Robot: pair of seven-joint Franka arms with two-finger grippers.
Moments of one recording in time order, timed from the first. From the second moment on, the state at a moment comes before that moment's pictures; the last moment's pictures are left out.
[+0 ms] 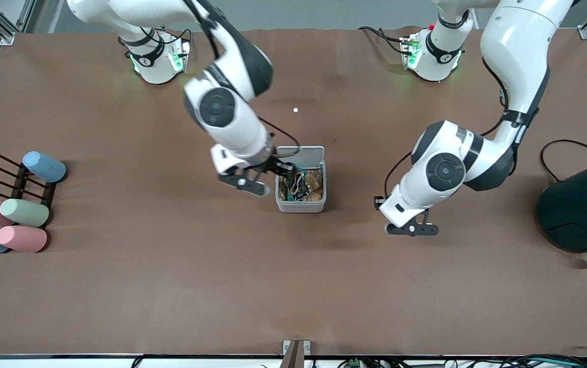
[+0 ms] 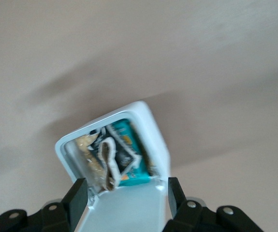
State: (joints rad) left arm -0.03 0.55 -0.47 -1.66 0.22 2.10 -0.53; right arm 0.56 0.42 0.07 -1.50 0.19 1.99 0.99
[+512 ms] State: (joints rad) left arm -0.29 0.56 -0.48 -1.60 0.22 2.11 -0.79; right arm 0.14 0.11 0.05 -1.49 0.18 1.46 0.46
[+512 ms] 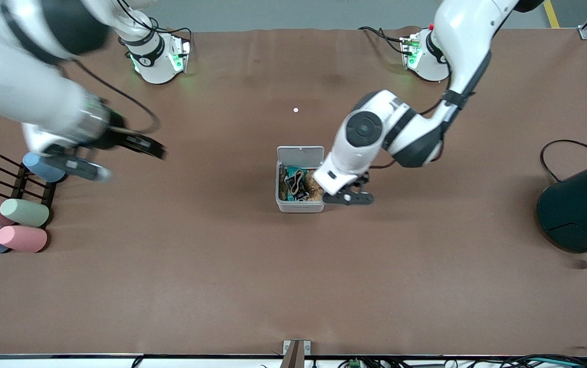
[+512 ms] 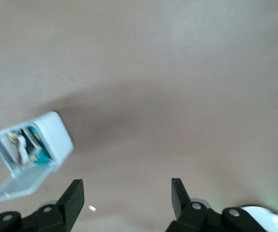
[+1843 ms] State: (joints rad) left arm -0.29 0.62 -0.46 -1.54 0.25 2.15 -0.84; right arm -0.06 -0.12 0.06 -1.60 0.01 1.41 0.09
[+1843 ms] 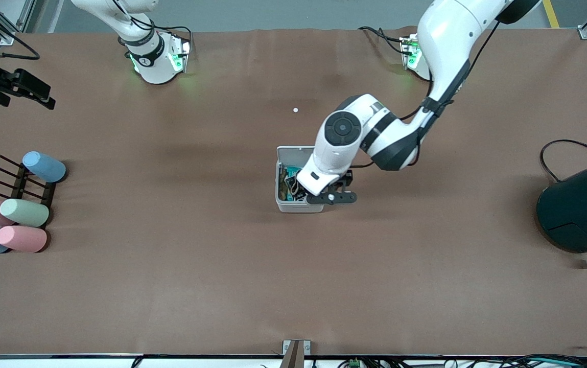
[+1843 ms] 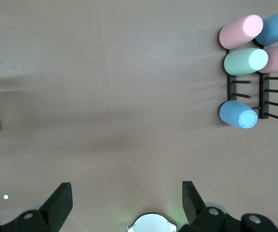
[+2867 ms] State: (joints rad) left arm 0.09 0.17 -0.38 -1.40 0.05 1.56 -0.38; right arm -0.06 -0.12 0.07 -1.60 0.01 1.41 0.09
